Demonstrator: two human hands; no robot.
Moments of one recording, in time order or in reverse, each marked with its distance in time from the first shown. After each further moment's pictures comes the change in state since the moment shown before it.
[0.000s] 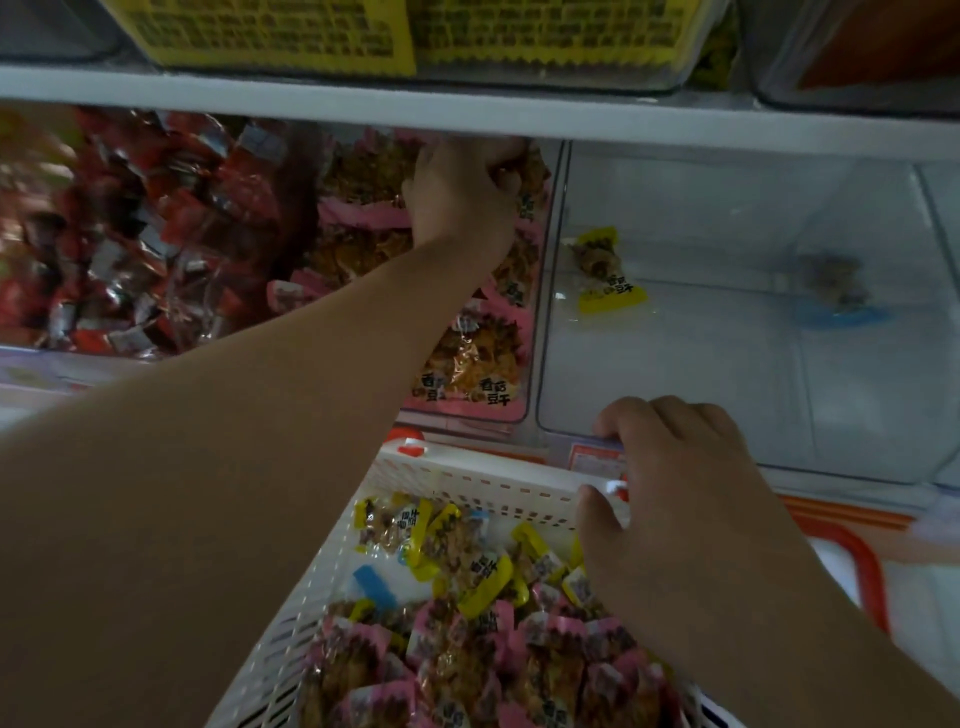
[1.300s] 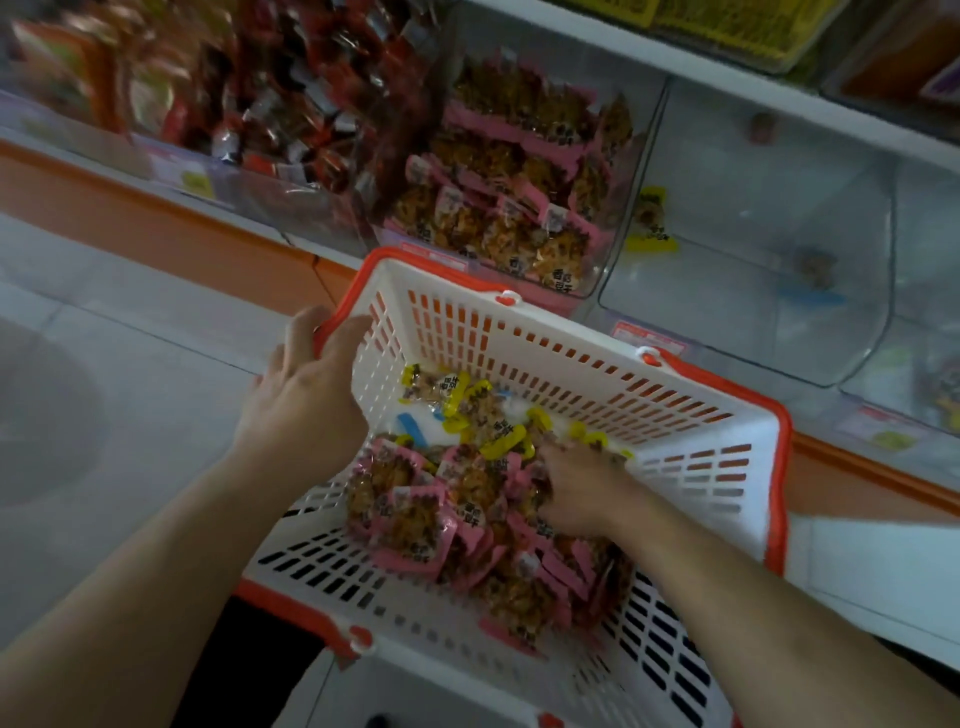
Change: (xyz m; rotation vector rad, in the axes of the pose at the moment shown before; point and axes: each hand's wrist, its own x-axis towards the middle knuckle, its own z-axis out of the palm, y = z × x) left_hand -0.269 -0.092 -0.201 0.432 -0.433 -0.378; right_hand -0.044 -0.001 0.121 -0.295 -0.760 0.057
